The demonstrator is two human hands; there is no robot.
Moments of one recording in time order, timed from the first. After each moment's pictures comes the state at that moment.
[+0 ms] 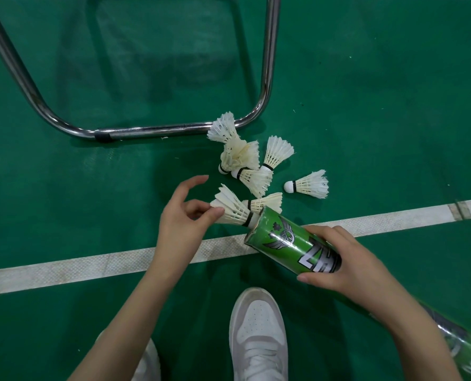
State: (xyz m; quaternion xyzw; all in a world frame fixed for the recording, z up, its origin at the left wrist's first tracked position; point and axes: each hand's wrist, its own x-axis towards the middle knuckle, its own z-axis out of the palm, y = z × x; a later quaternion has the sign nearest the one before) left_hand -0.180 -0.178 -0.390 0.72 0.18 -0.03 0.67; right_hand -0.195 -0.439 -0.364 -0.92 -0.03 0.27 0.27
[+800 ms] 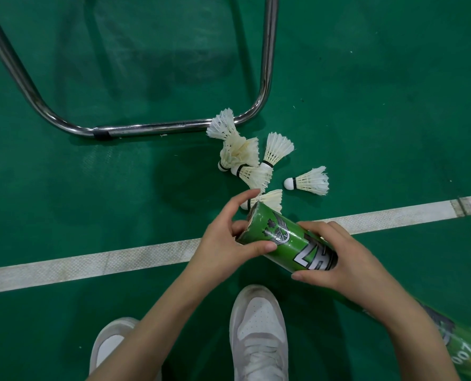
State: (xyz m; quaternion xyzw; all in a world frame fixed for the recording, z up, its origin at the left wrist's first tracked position) left_hand -0.196 -0.218 -0.379 0.66 0.07 -0.20 0.72; right_hand -0.195 -0.433 -0.363 -0.91 -0.05 0.27 0.31
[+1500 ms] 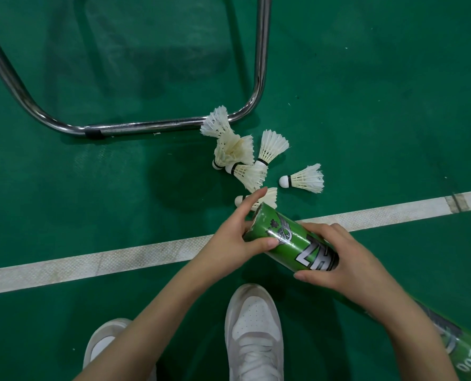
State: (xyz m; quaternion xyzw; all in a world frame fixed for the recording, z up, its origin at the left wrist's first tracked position) left_hand -0.186 -0.231 -0.403 0.65 0.01 -0.27 0.71; right_hand -0.199 -0.445 -0.368 -0.92 -0.04 0.26 0.29
